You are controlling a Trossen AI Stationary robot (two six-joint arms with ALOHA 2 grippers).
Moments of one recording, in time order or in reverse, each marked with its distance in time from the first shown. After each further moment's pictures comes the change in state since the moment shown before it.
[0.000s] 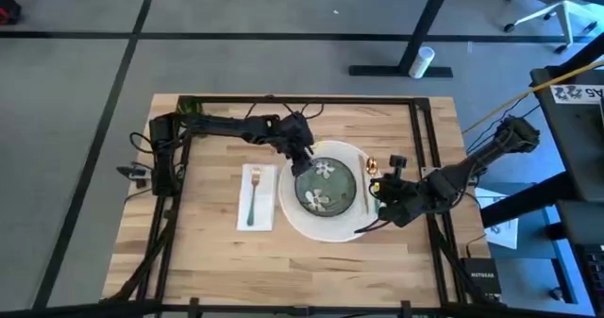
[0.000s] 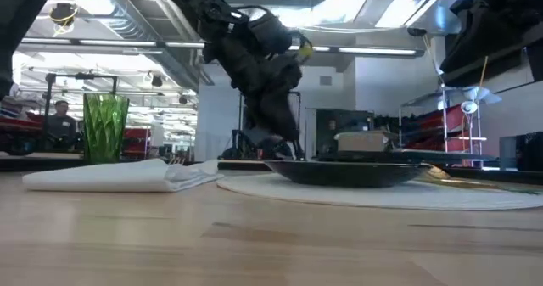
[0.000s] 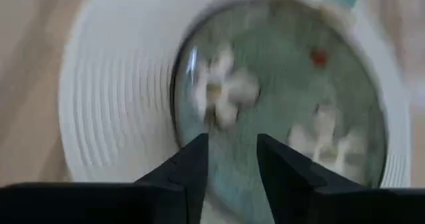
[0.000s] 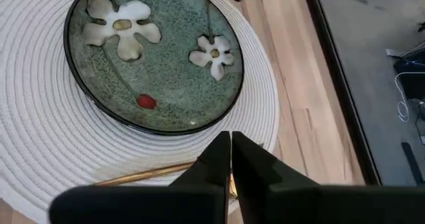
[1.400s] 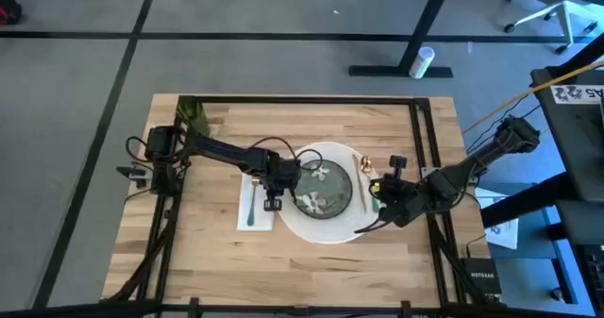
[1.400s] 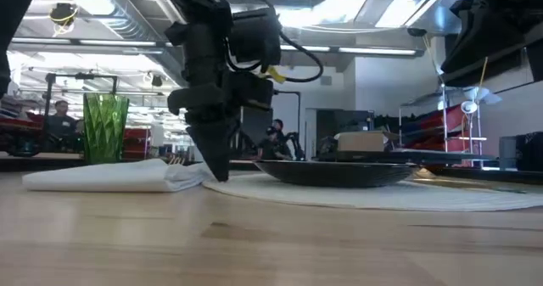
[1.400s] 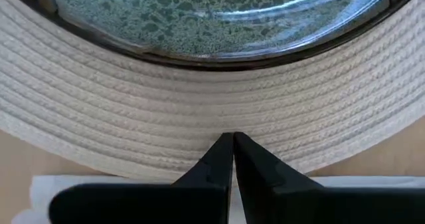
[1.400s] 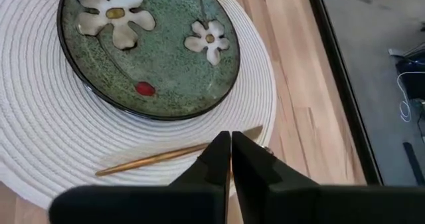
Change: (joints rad) left arm -0.278 -0.006 -0.114 -0.222 -0.250 0.129; right arm 0.000 0.000 0.000 -0.005 0.001 -0.002
